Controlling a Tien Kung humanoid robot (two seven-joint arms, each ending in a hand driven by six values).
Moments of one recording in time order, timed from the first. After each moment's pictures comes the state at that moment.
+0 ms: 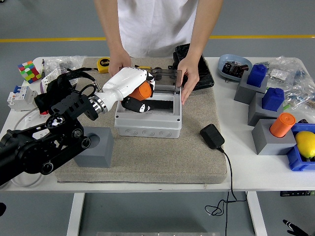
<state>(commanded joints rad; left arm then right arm) -0.78 0.30 -0.51 -1.15 1.80 0.27 -0.04 0.21 -0.19 0.72 0.18 -0.31 -0.07 -0.13</state>
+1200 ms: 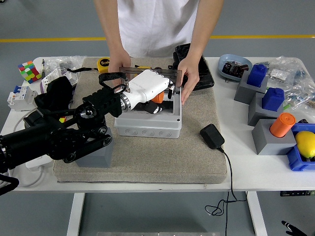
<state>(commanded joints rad) -1.00 0.18 -0.20 -0.96 1.78 0.31 0.06 0.21 -0.18 0.68 0.18 -0.29 -0.07 -0.13</state>
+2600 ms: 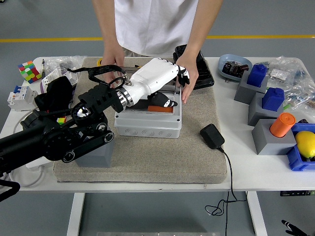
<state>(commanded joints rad) -0.94 0.21 -0.37 -1.09 1.74 0.43 -0.14 0.21 -0.18 0.68 0.18 -0.29 -0.07 -0.13</state>
